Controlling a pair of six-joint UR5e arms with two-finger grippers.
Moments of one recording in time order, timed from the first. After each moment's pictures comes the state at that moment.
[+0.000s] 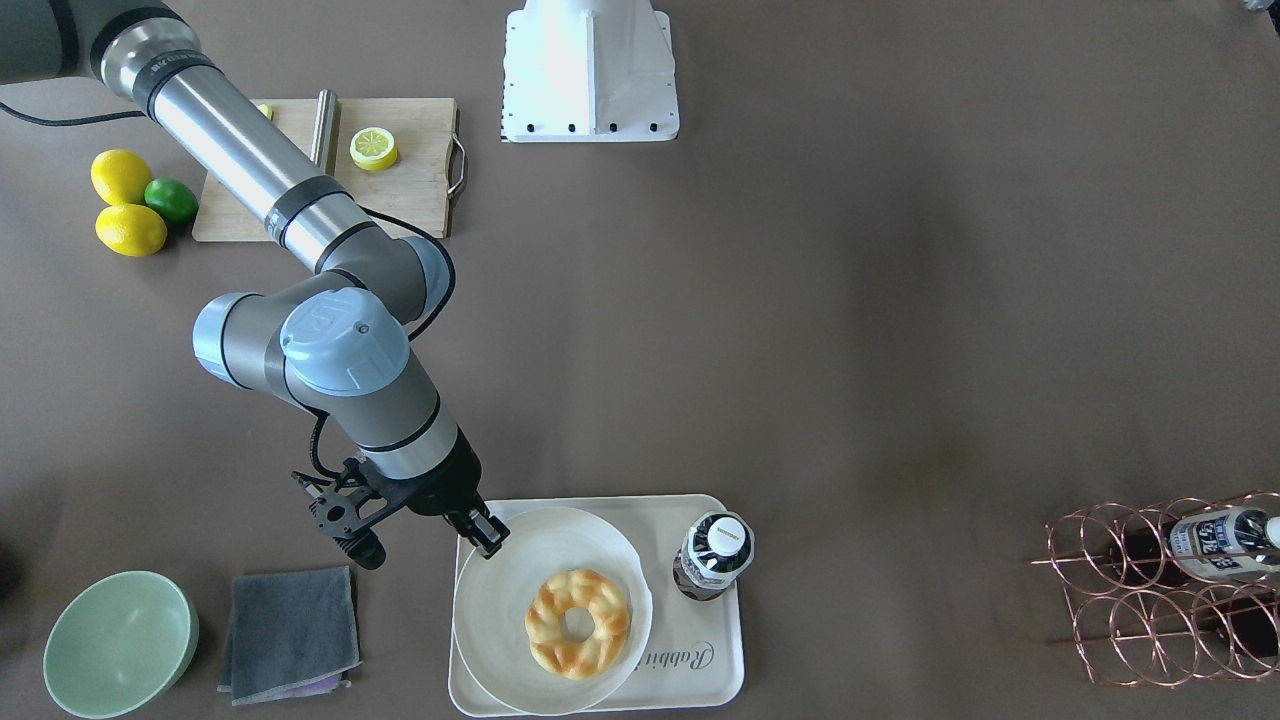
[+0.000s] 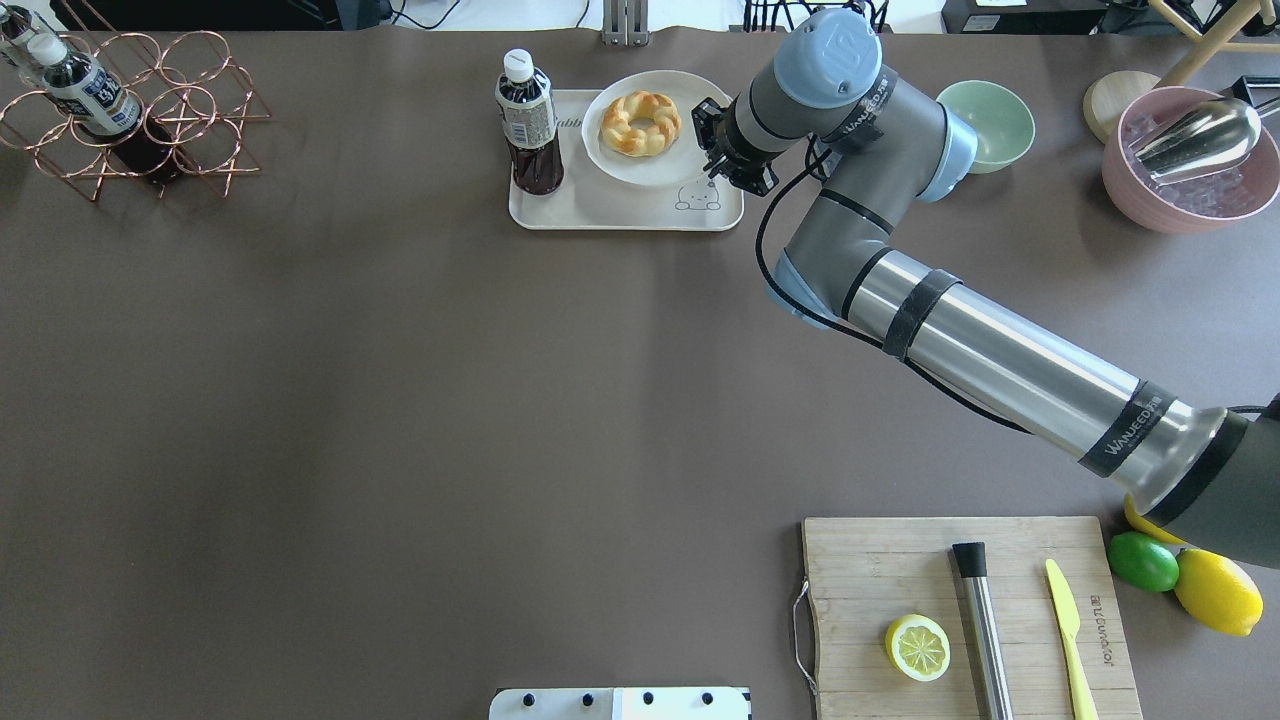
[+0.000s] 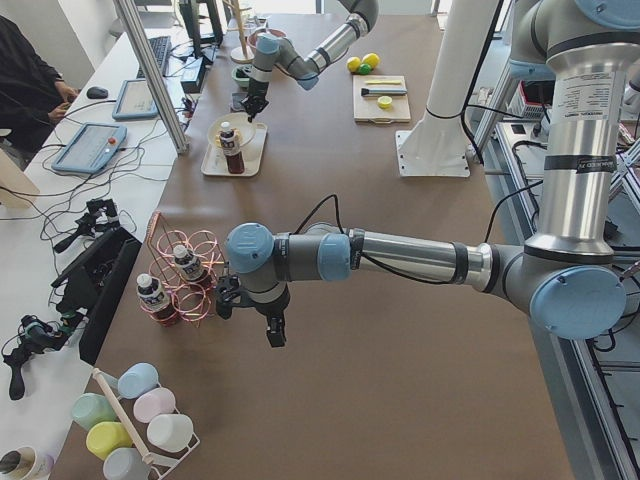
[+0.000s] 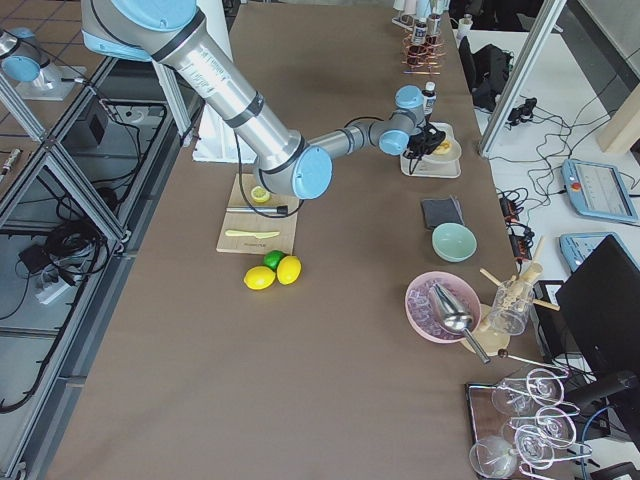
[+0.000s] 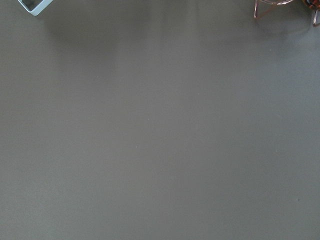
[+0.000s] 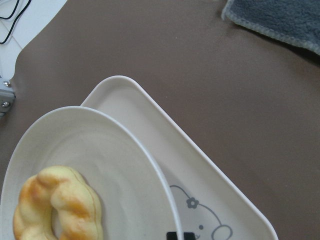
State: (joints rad) left arm -1.55 -1.59 -1.67 -1.40 -2.38 -0.09; right arm 0.80 -0.68 0.99 -0.89 1.90 1.90
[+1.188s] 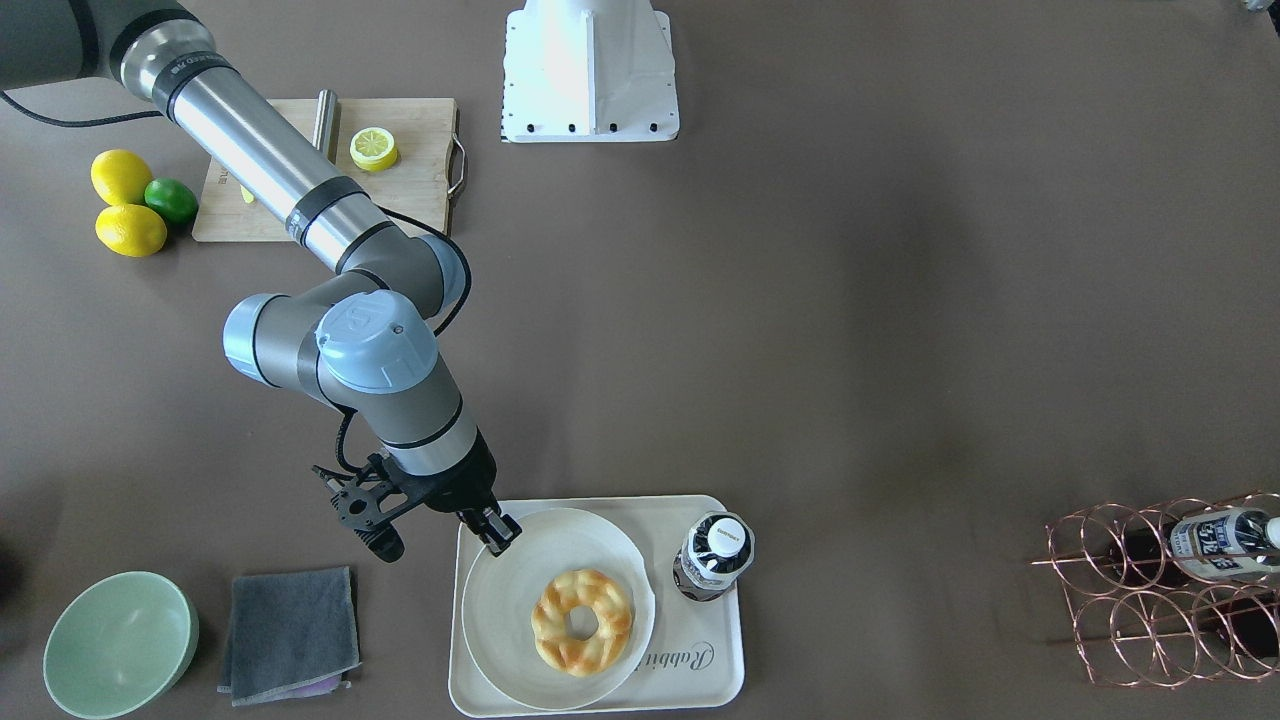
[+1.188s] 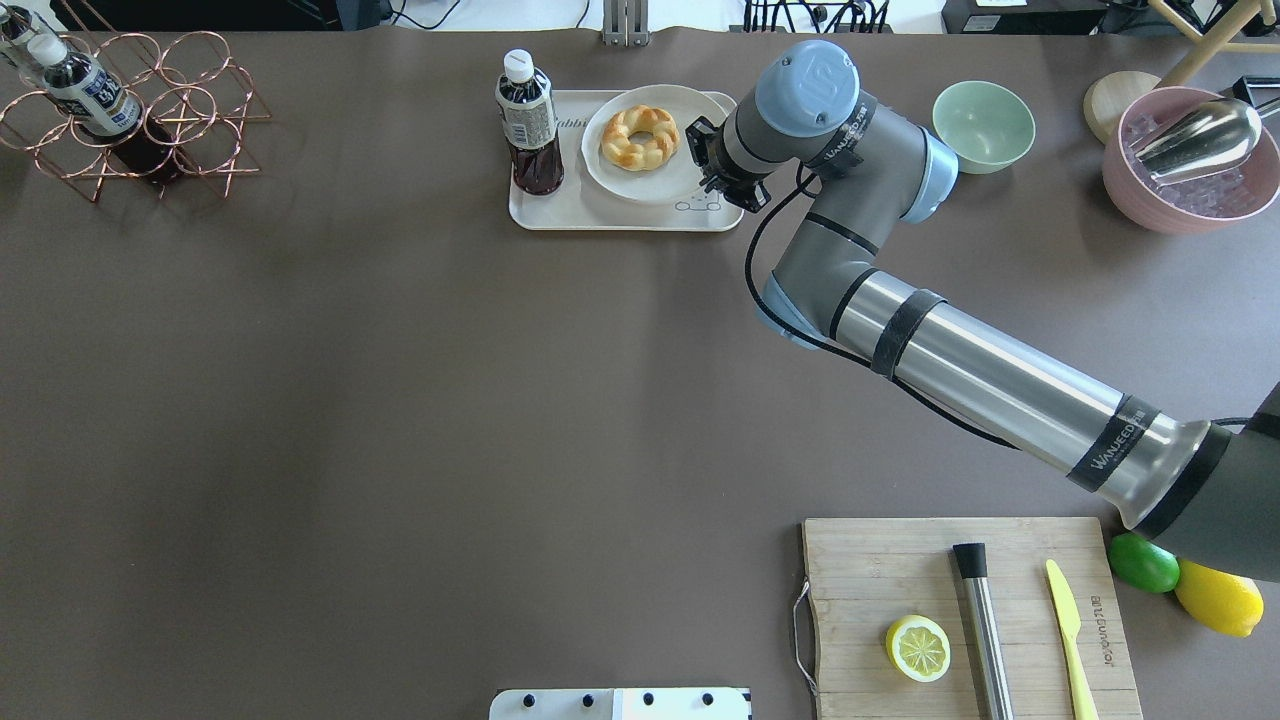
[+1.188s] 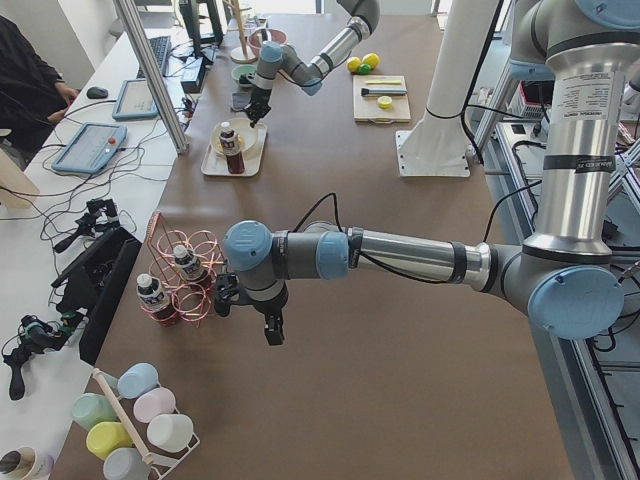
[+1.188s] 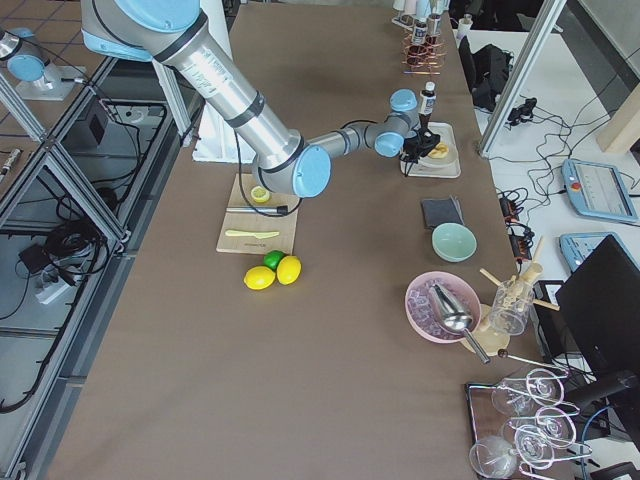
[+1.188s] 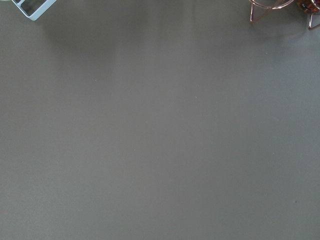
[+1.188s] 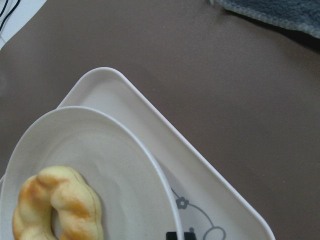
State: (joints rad) left arm -1.55 -1.60 -1.67 -1.40 -2.38 -0.09; right arm 0.76 -0.68 0.96 -0.89 1.85 1.92
